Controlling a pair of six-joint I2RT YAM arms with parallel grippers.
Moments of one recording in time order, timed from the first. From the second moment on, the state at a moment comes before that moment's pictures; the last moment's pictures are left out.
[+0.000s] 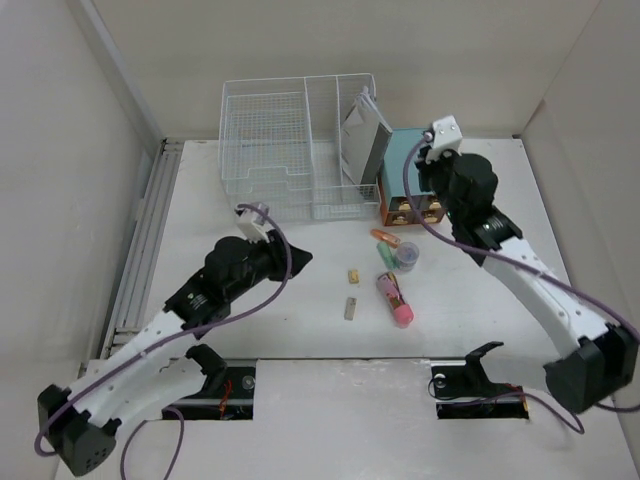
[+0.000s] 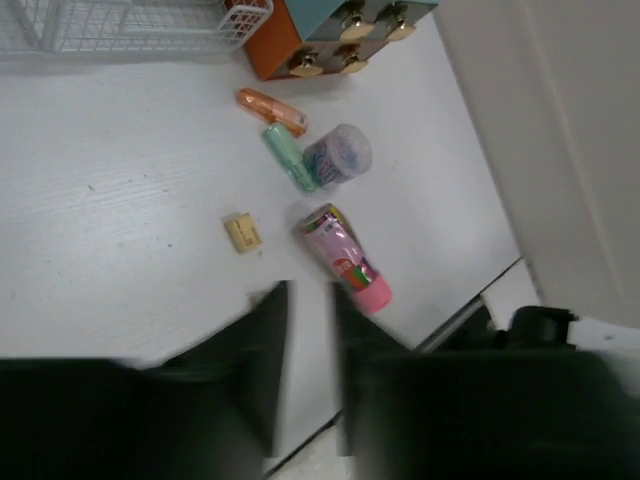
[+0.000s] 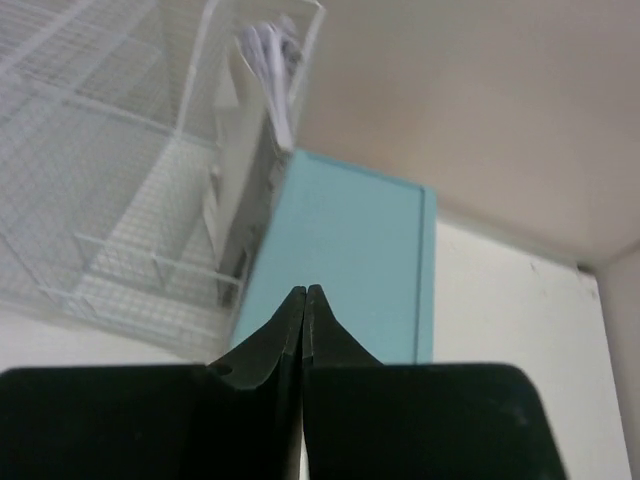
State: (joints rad) left arm -0.69 0.72 0.63 -0.21 0.04 -0.71; right arm 0.43 1.25 1.15 0.03 0.18 -0.20
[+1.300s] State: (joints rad) left arm -1.19 1.49 0.72 0.23 -0.36 -0.98; right arm 0.19 1.51 0.91 0.01 -0.36 0.33
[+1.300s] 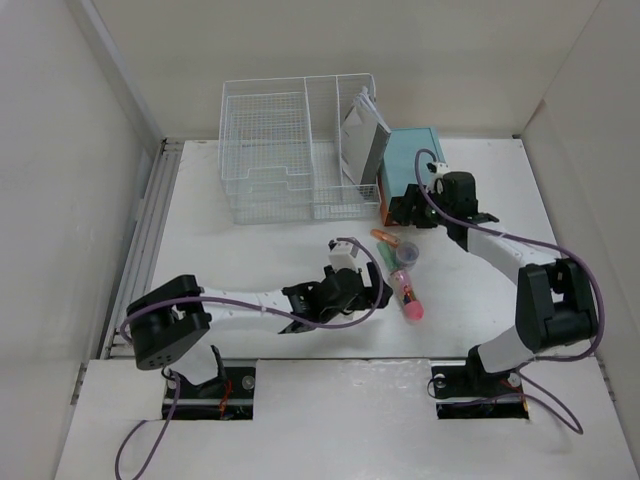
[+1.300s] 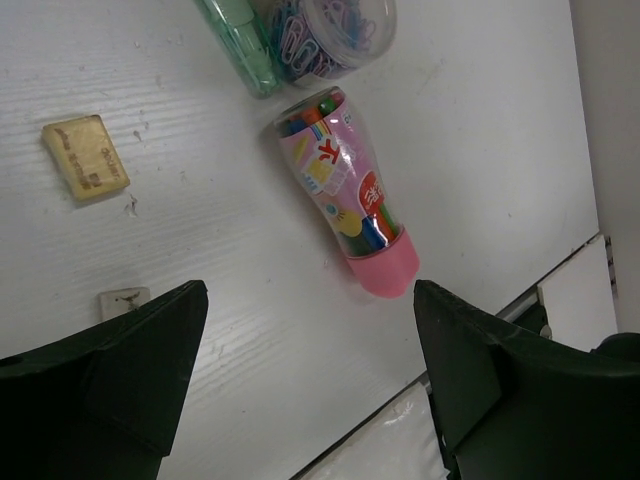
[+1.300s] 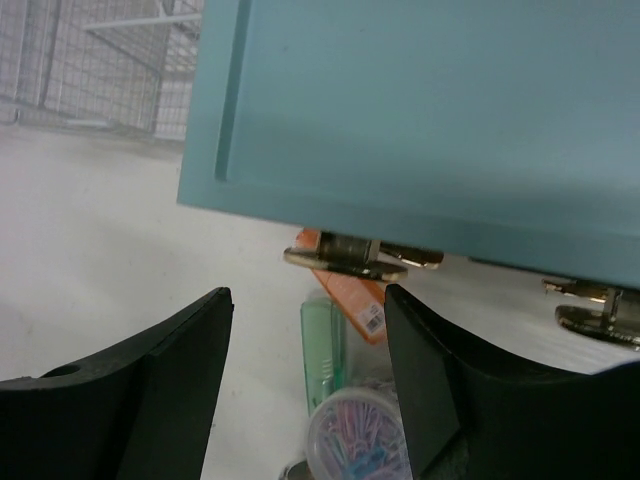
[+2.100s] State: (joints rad) left arm -1.22 1.73 0.91 0.26 -0.39 -1.02; right arm 0.19 1.53 0.87 0.14 -0.24 0.38
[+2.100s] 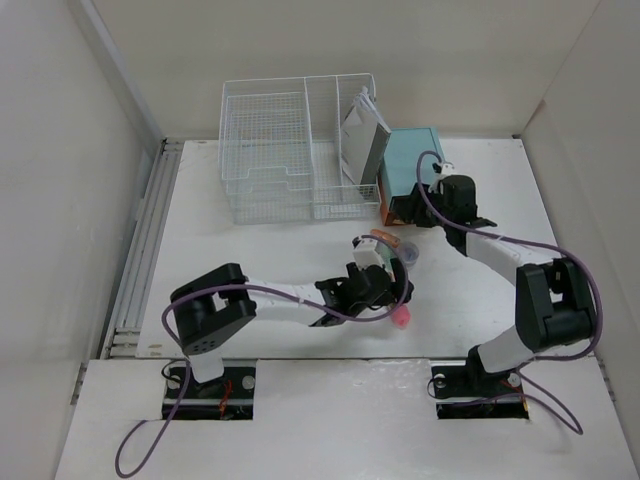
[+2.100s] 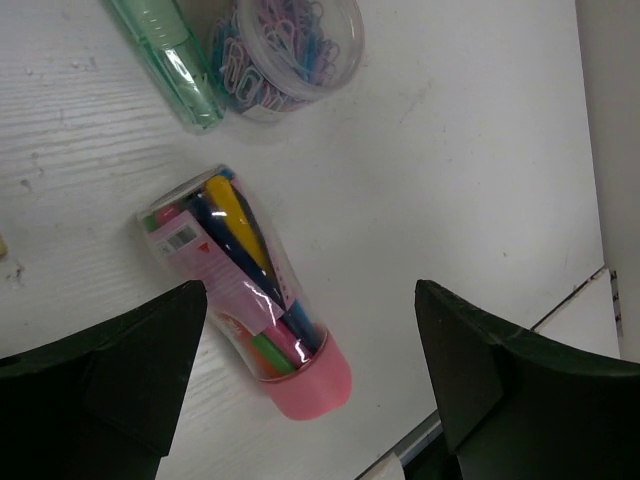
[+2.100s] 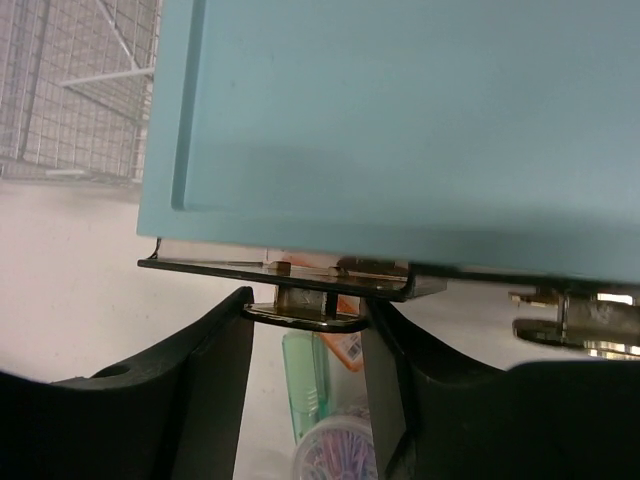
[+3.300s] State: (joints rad) left arm -1.29 1.91 1.14 0.00 -0.44 -1.04; right arm 0.18 1.17 0.67 -0.10 -0.32 0.34
